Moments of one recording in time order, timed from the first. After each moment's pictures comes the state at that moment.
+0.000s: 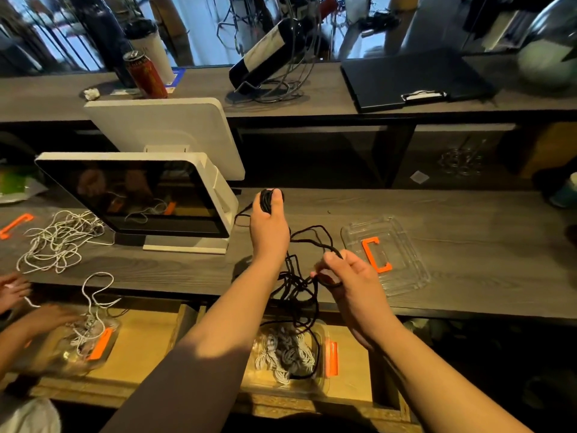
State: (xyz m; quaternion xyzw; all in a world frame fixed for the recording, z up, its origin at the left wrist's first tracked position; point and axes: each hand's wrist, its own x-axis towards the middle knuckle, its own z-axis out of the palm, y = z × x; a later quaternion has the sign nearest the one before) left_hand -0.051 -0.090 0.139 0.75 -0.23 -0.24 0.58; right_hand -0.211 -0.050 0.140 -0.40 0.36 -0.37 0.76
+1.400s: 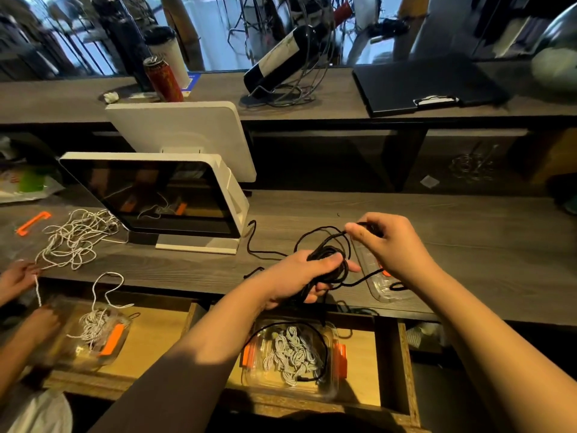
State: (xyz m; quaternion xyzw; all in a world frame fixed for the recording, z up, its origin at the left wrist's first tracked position) left_hand -0.049 -0.023 0.166 0.55 -0.40 -0.68 0.28; right_hand -0.232 -0.126 0.171 -0.80 0.39 -0.25 0.38
